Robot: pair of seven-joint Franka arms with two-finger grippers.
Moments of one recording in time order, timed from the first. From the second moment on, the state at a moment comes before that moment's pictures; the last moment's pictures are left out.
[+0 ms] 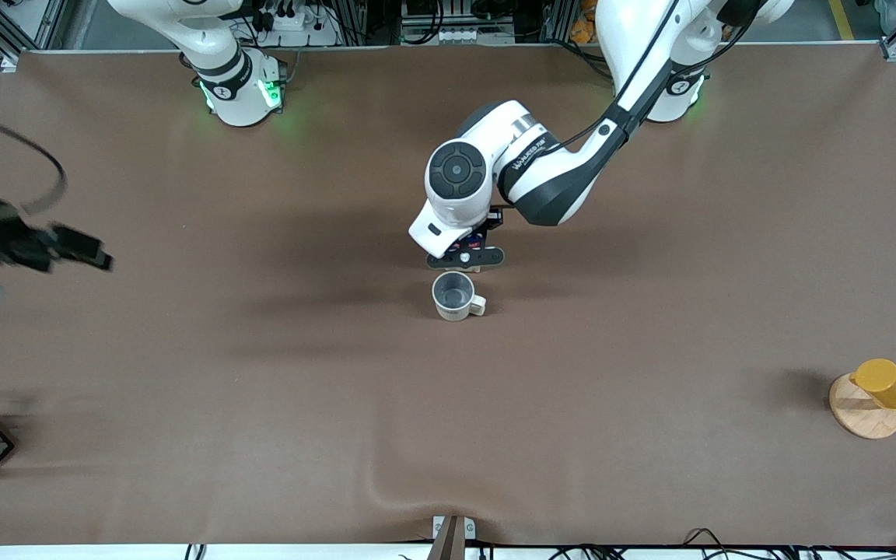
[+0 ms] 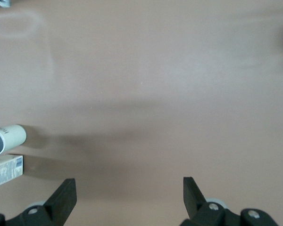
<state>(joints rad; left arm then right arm) -0.54 0.64 -0.33 -1.37 0.03 1.80 -0.90 0.07 0.14 -0.09 -1.36 0.13 1.51 -0.01</state>
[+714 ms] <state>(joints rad) -0.55 0.65 -0.33 -1.35 0.03 1.82 -0.91 -0.03 0.09 -0.11 -1.49 0.10 1.57 -0.23</state>
